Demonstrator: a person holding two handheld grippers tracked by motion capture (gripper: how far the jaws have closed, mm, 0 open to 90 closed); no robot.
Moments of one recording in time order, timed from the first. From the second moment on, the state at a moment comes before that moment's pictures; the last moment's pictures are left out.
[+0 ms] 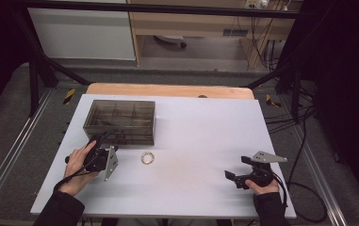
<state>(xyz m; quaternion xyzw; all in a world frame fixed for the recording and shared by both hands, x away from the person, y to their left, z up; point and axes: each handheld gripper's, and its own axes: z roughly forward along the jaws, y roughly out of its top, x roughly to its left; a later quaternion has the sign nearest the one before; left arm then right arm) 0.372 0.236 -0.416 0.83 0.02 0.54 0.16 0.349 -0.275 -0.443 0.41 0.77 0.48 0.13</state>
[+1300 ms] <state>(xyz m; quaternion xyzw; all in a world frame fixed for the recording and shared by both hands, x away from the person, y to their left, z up) 0.387 0.224 -0.443 0.77 -0.03 0.63 0.08 0.349 -0.275 -0.443 0.41 0.77 0.48 0.13</state>
